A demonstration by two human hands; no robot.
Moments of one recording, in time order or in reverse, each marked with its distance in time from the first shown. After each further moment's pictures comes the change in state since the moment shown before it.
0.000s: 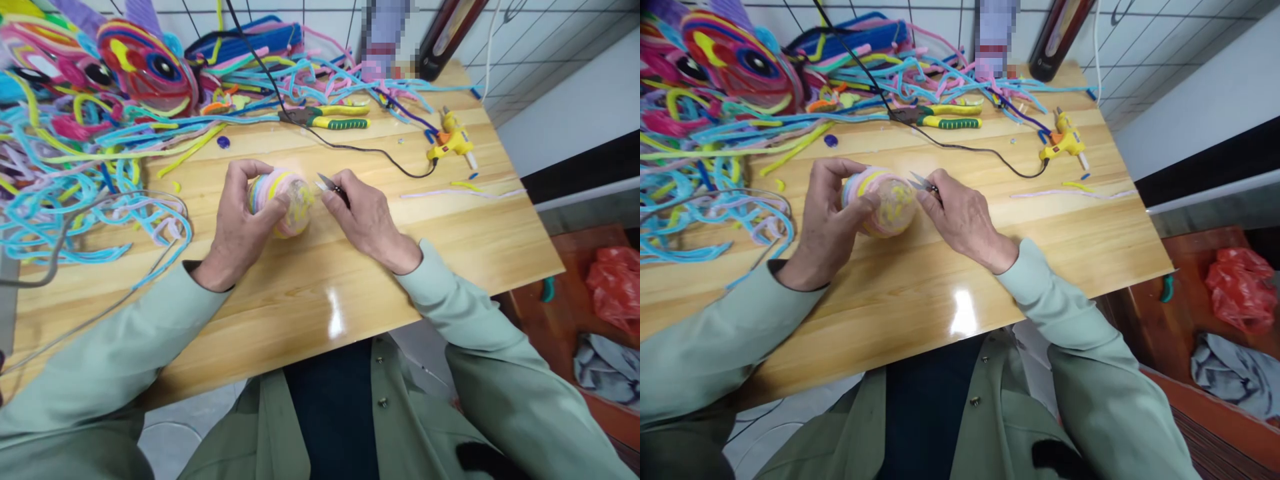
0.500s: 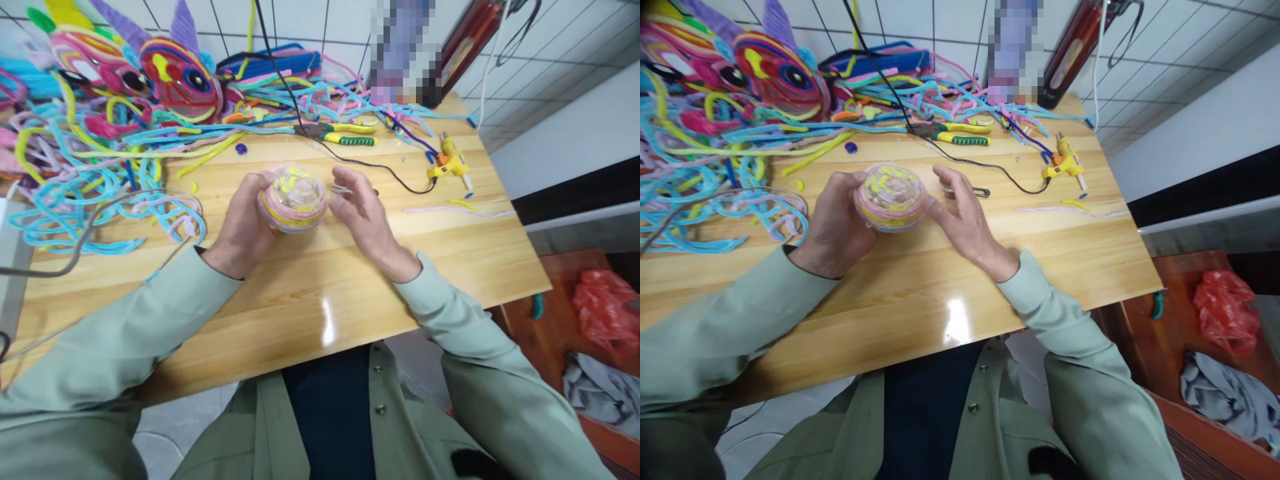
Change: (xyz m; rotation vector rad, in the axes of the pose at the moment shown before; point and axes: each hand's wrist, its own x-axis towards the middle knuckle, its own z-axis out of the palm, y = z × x) left_hand 0.015 0.012 0.005 -0.680 -0.087 -0.481; right_hand 0.008 0.006 0.013 0.439 0.036 0.023
